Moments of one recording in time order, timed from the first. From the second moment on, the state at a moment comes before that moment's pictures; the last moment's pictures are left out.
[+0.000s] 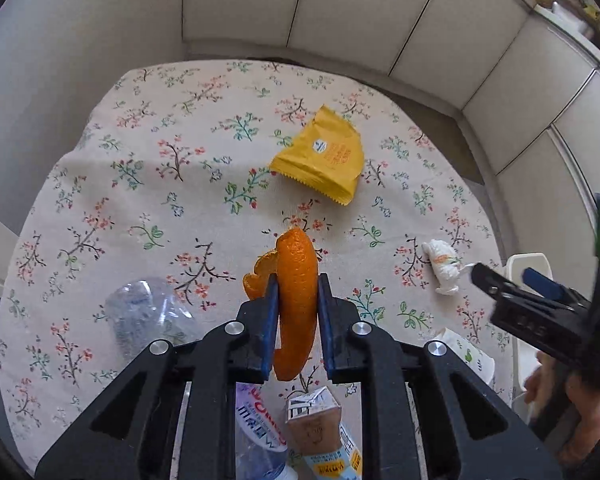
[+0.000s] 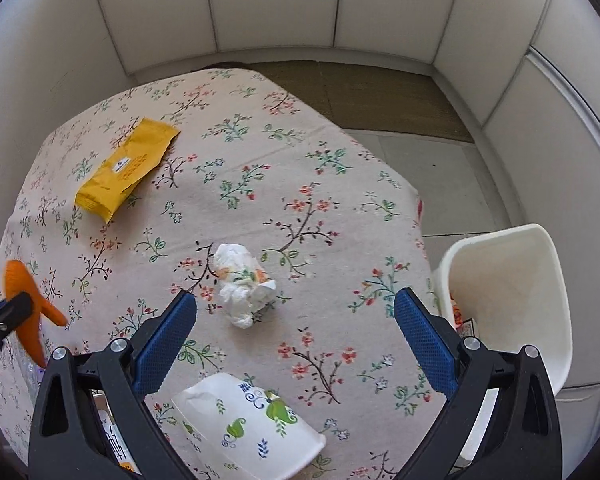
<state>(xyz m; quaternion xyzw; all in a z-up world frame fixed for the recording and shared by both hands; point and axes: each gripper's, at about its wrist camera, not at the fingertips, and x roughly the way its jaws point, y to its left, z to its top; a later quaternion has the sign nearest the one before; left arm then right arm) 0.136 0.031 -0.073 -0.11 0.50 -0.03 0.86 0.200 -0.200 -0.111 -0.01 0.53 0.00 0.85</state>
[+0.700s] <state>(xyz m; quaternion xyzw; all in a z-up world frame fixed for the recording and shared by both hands) 0.110 0.072 -0.020 -0.12 0.46 -0.03 0.88 0.215 -0.158 -0.142 -0.02 0.57 0.05 0.82</state>
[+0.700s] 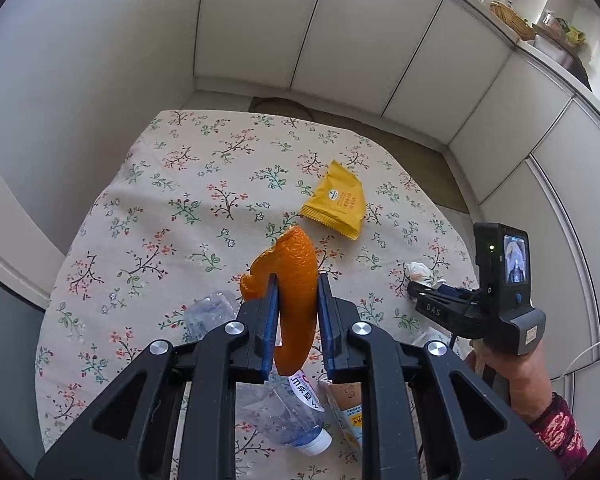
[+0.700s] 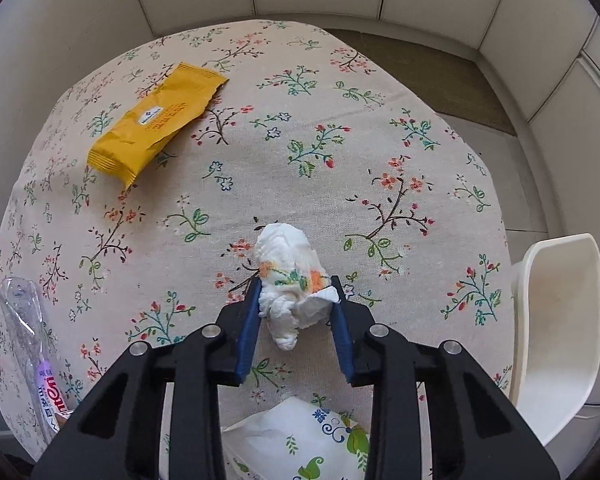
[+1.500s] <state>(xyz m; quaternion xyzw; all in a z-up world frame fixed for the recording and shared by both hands) 0.108 0.067 -0.001 -0.14 0.41 -0.02 0.90 0.135 -0.120 -0.015 0.02 0.42 0.15 0.89</state>
